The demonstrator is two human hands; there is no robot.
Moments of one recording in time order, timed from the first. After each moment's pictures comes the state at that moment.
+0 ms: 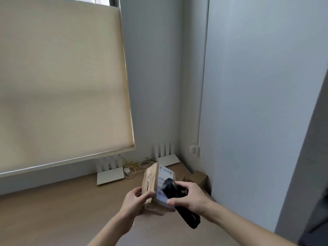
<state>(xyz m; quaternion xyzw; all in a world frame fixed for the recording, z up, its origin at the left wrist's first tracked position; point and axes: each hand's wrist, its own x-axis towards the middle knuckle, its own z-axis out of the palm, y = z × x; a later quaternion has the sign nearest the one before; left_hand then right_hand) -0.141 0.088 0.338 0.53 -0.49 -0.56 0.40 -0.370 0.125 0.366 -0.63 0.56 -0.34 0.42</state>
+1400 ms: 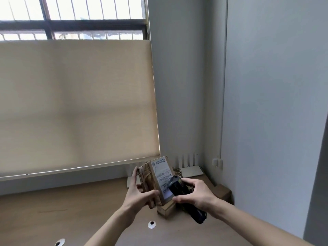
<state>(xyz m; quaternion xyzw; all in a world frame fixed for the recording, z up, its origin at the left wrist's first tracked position) -0.125 0.182 0.427 0.54 -0.51 -0.43 0.52 -0.369 0.160 0.425 -0.67 0.49 -0.36 0.41</state>
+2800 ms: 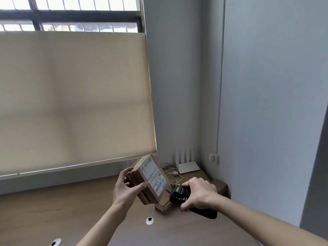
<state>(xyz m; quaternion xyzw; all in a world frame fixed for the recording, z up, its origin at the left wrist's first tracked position) -0.097 0.162 0.413 0.55 -0.49 -0.33 0.59 -0.357 0.157 0.437 -0.74 0.65 -0.11 0.13</state>
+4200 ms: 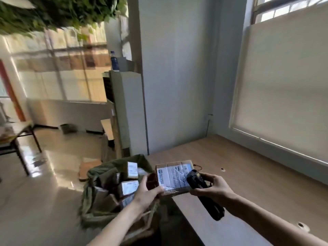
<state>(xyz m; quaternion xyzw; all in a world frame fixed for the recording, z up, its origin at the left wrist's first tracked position) 0.492 0.819 0.364 0.74 -0.07 -0.12 0.66 0.402 0.569 0.401 -0.83 0.10 -0.05 0.55</state>
